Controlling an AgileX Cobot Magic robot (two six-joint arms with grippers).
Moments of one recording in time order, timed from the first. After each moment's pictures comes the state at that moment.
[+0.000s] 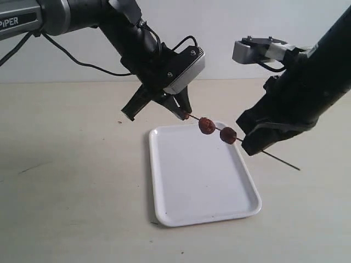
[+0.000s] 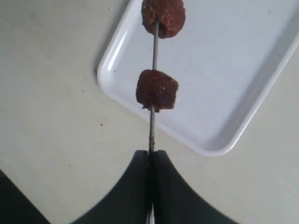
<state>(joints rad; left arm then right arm) -0.56 2.22 -2.00 -0.48 1.20 2.10 0.20 1.52 -1.12 0.43 1.06 -0.42</state>
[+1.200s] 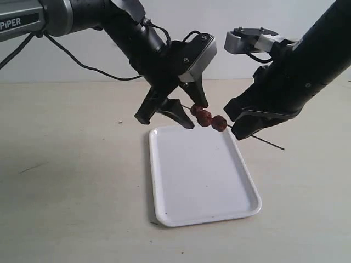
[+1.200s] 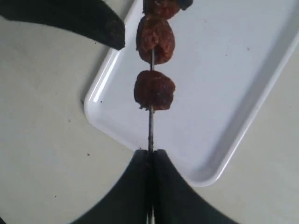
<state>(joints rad) -0.56 2.22 -2.00 -0.58 1.22 1.87 0.20 1.57 -1.16 0.43 0.98 -0.42</state>
